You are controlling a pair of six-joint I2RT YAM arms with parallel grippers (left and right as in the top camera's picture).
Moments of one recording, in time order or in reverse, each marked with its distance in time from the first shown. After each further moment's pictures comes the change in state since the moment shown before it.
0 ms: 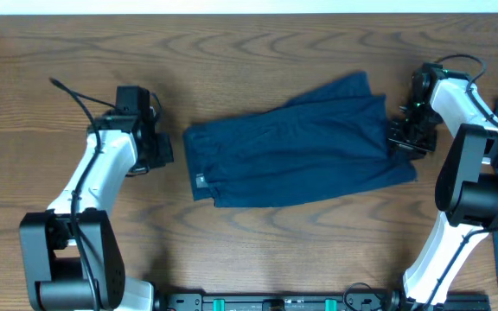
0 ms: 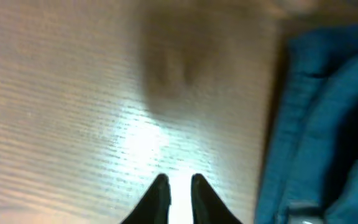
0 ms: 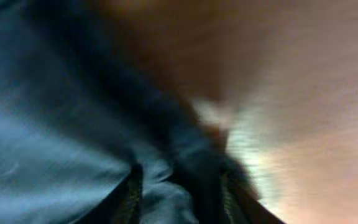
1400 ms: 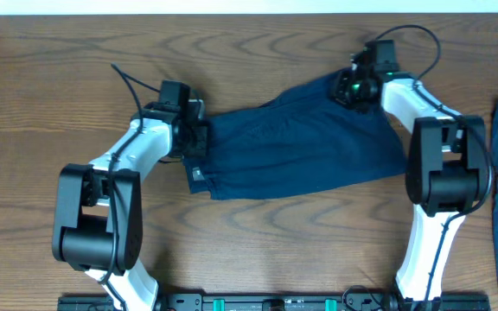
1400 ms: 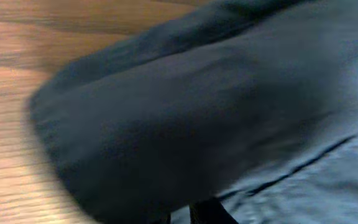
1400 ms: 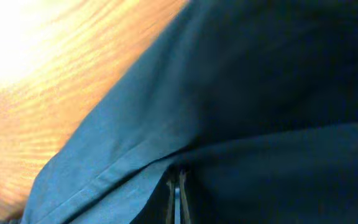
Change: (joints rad) left arm -0.149 0.204 0.015 0.257 0.156 0.084; right arm 0.189 0.110 0.016 0.741 -0.333 0.349
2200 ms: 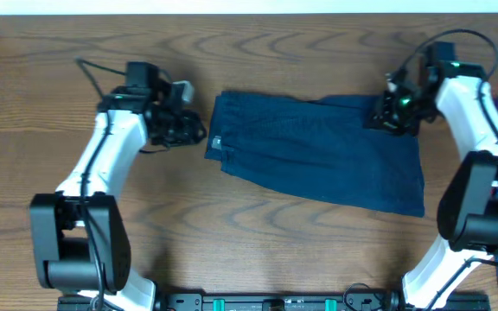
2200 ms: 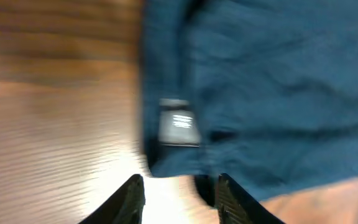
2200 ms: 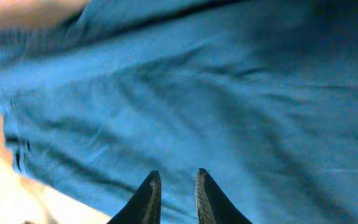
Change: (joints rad) left arm 0.069 -0.116 0.118 -0.204 0.295 0.063; right arm -0.127 -0.279 -0.017 -0.663 -0.055 -0.366
